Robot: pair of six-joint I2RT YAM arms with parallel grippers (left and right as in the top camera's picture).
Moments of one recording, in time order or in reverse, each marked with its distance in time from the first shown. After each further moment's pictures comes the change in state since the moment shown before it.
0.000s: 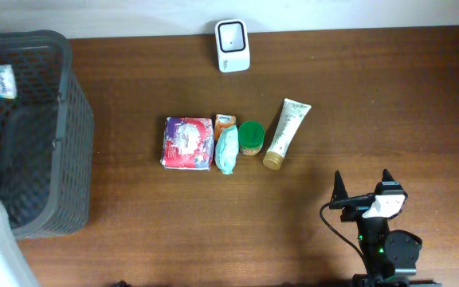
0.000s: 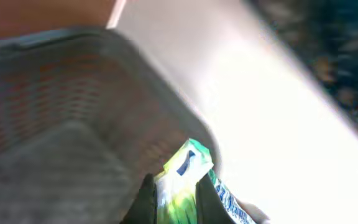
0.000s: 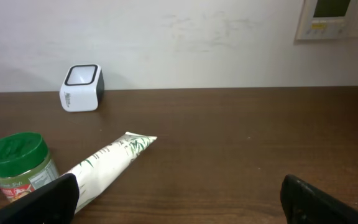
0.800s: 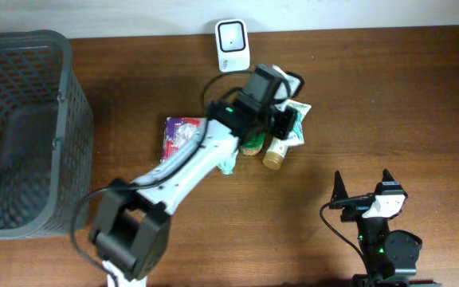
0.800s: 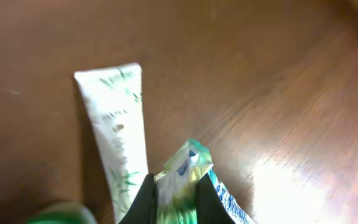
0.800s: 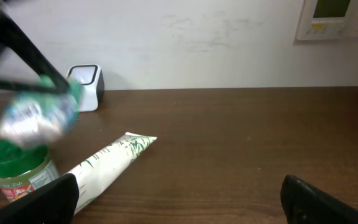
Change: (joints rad) left arm -1.189 0.658 -0.042 0.307 0.156 0.425; right arm 0.000 -0.001 0.000 0.000 0.000 0.000
